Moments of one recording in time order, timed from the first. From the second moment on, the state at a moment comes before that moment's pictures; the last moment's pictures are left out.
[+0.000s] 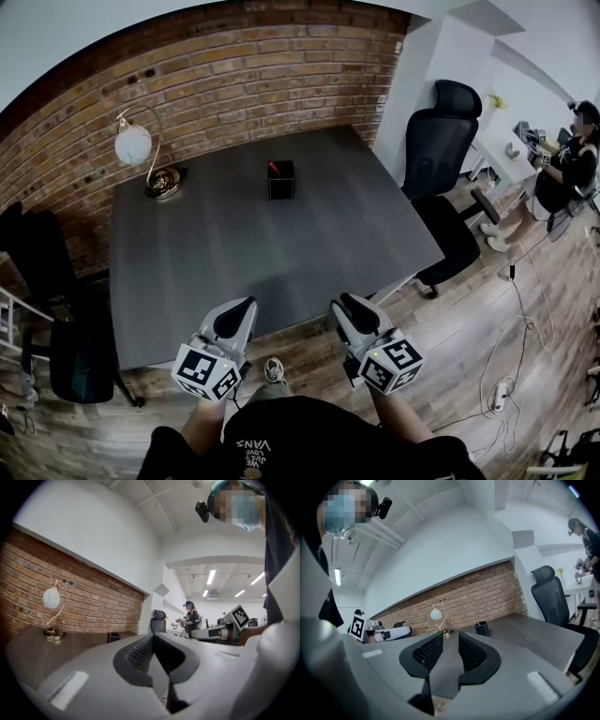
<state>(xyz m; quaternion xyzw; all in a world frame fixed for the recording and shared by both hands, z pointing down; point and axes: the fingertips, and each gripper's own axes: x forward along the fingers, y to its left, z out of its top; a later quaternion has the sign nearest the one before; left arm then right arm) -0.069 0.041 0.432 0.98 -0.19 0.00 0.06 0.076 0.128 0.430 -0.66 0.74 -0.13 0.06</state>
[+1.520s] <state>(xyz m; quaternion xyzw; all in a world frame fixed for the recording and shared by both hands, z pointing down) -0.063 -0.152 0.439 0.94 -0.33 0.00 0.10 0.163 -0.144 0.442 -0.60 0.78 -0.14 -0.02</state>
